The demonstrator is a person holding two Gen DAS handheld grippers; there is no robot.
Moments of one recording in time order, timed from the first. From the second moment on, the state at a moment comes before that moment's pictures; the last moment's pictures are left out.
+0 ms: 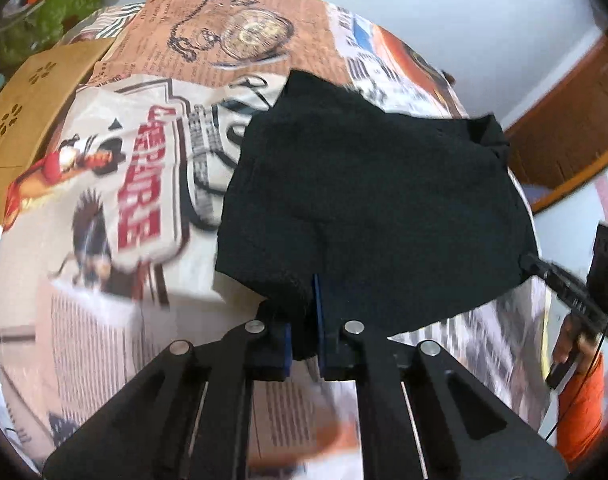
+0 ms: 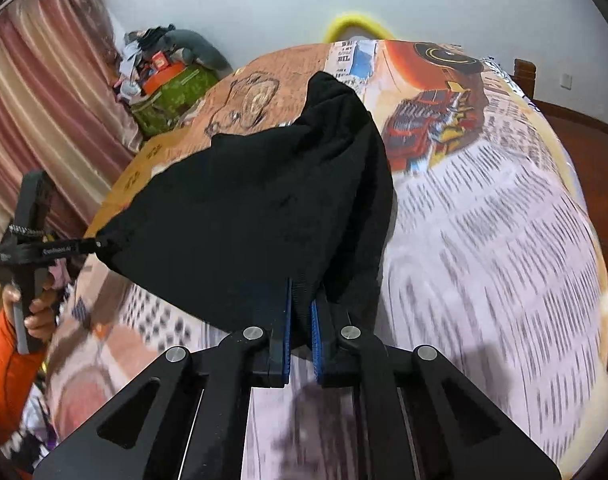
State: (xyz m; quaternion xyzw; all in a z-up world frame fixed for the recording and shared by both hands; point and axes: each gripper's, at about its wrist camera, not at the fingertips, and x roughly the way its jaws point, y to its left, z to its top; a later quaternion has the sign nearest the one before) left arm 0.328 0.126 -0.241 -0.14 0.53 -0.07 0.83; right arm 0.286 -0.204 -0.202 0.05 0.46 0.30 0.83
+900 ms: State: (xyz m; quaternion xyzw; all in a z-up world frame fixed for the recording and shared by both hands) left arm 0.391 0.089 -0.221 0.00 0.48 -0.04 0.88; right arm 0.337 -0.190 -0.176 -0.04 0.38 0.26 0.88
